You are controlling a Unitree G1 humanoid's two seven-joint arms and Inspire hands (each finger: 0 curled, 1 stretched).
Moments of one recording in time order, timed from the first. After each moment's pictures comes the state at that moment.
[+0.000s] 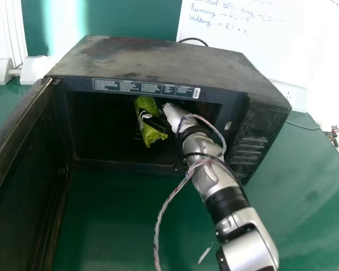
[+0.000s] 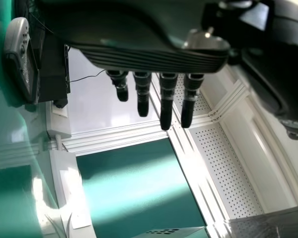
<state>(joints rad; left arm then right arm) 0.33 0.12 0.57 -0.31 -0.10 -0.51 0.05 -1.29 -0.20 0.42 0.98 -0.68 0.12 0.12</state>
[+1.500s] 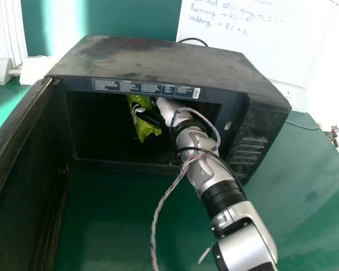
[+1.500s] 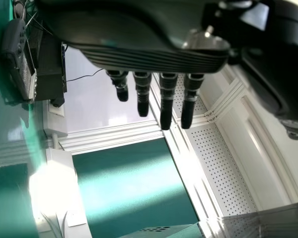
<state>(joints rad) 0.36 0.09 0.57 -0.38 -0.09 -0.51 0.05 -1.31 -0.19 0.43 0.96 -0.64 0.10 0.08</state>
